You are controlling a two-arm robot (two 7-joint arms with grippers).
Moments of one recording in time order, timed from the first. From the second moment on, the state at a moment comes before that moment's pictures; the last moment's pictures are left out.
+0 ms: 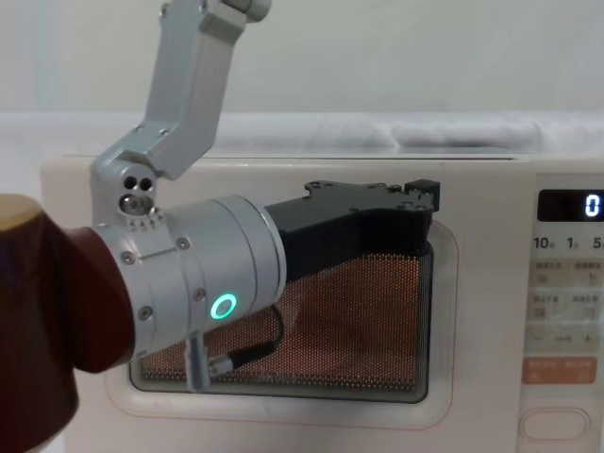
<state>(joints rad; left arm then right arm) -0.30 0.27 0.48 -1.68 -0.32 0.09 -0.36 -0.18 0.18 0.00 -1.87 0.11 0.09 0.15</state>
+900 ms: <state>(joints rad) -0.38 0.19 0.48 -1.57 -0.26 0.09 -0.32 -0.18 0.18 0.00 -1.87 0.11 0.09 0.15</state>
